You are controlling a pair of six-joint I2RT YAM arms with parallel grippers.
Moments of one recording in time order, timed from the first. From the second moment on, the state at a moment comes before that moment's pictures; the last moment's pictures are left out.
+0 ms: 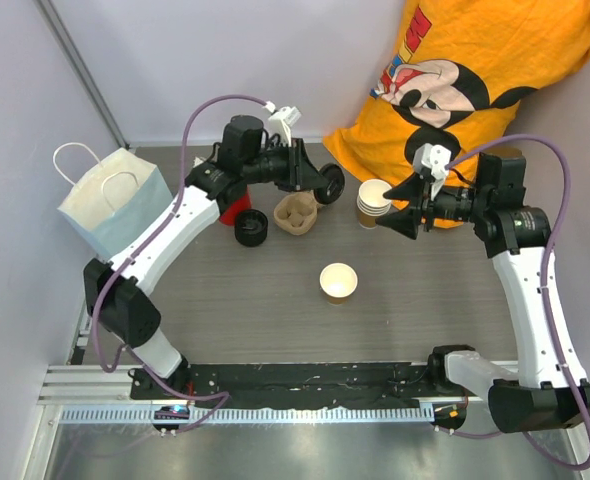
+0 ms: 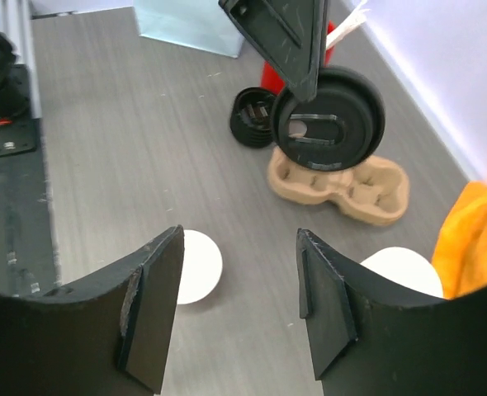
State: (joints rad) left arm -0.58 1.63 1.64 -0.39 0.51 -0.43; right arm 0.05 1.09 1.36 -0.79 -1.09 -0.59
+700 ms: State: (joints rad) left arm -0.58 1.77 1.50 0.06 0.68 -0.93; right arm 0.27 1.15 1.12 -0.46 -0.88 -0.60
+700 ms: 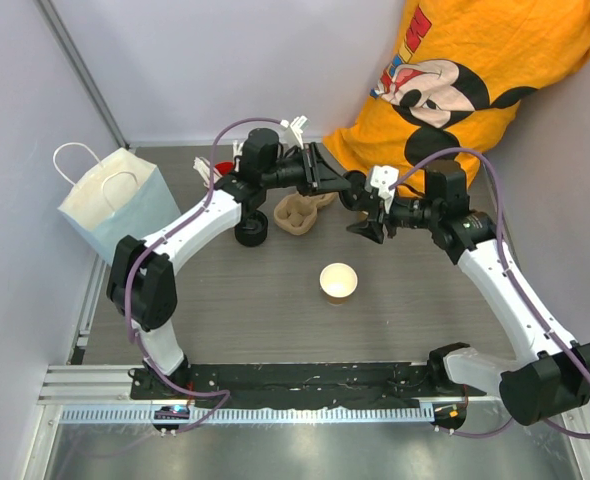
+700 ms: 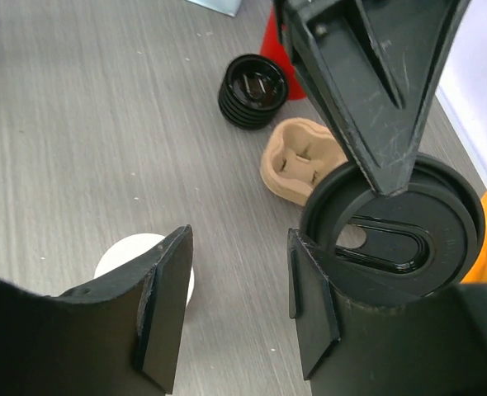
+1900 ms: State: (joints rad) left arm -0.59 1.77 1.50 0.08 0.69 -0.93; right arm 0.25 1.13 1.17 -0.47 -0.84 -0.71
